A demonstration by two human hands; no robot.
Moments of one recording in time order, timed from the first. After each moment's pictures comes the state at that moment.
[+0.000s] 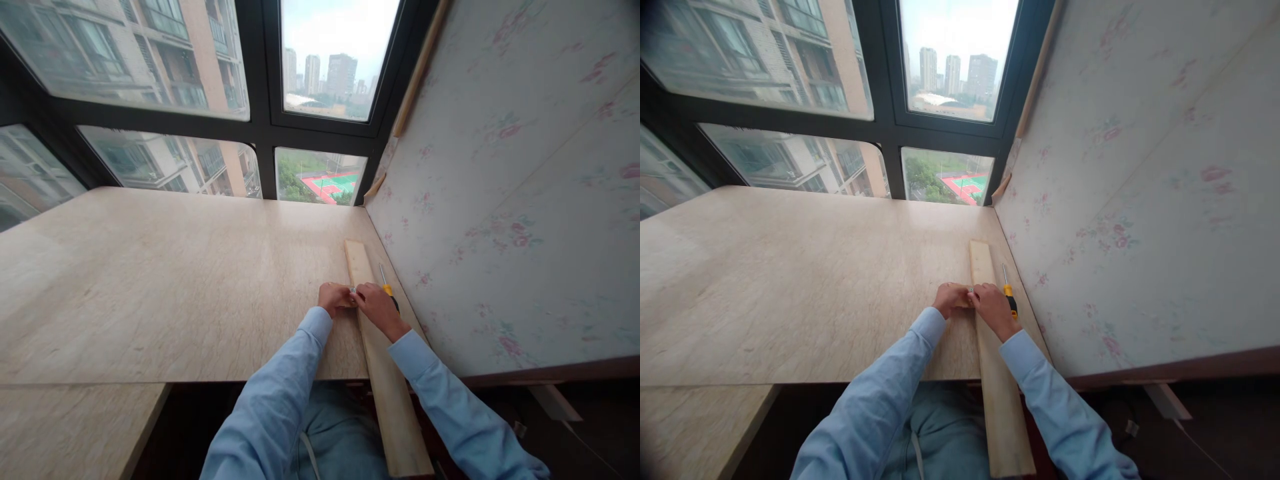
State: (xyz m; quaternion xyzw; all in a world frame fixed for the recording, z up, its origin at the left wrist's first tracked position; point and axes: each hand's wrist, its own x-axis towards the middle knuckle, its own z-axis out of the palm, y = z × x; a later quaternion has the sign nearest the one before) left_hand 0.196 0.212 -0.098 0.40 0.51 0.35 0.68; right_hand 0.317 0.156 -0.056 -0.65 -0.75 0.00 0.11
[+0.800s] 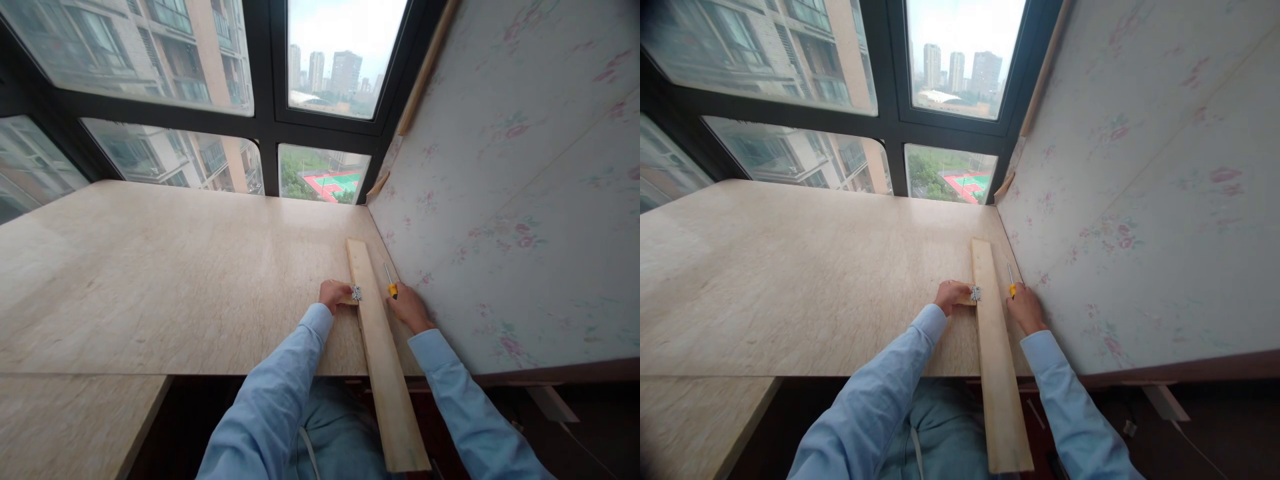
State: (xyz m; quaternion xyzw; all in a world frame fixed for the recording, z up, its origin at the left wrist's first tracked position) left_hand 0.193 0.210 -0.085 0.34 0.55 0.33 0.69; right_hand 0.389 0.150 -0.067 -0.83 -0.54 0.09 0.11
